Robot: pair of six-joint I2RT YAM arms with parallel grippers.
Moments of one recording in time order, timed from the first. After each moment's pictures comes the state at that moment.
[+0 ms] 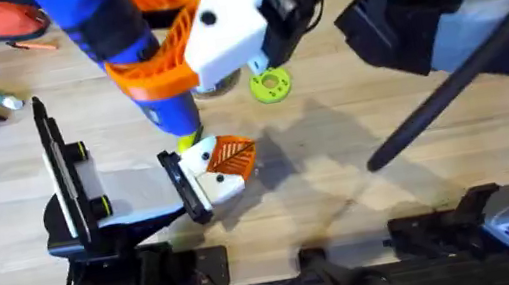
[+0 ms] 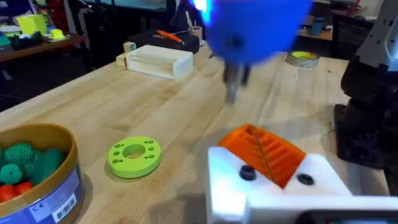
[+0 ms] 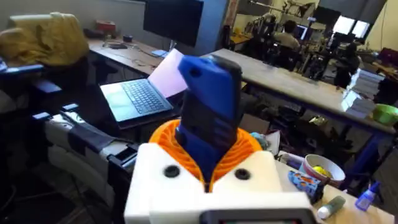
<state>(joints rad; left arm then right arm) -0.01 0.01 0.01 -0.12 1.11 0.08 0.72 1.49 1.11 0.84 -1.28 0.17</state>
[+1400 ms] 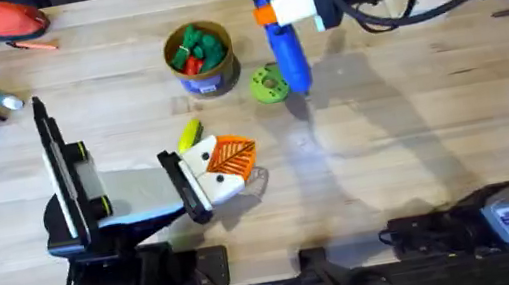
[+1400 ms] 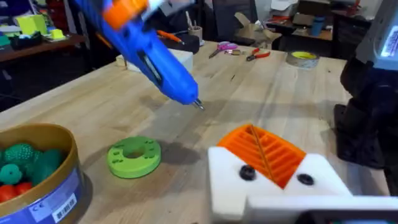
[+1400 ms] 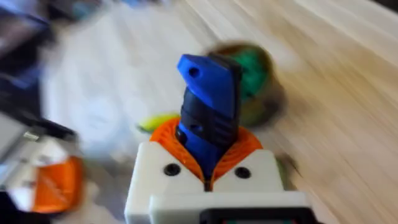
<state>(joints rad) -0.01 0.01 0.01 -0.12 1.11 0.08 0.32 1.49 1.17 -0.36 -0.76 -0.17</state>
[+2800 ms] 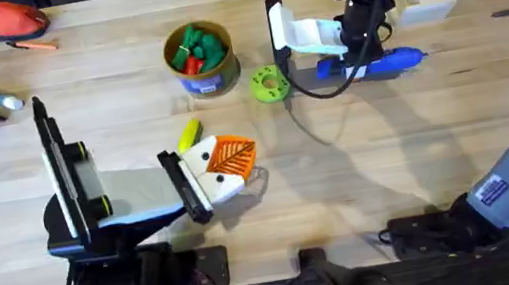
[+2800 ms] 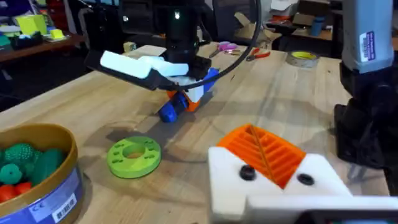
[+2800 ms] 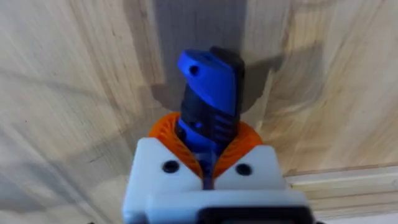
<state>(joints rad) -0.01 0.01 0.01 -0.12 1.11 0.08 0.30 1.93 1.39 -0.99 0.20 -1.23</state>
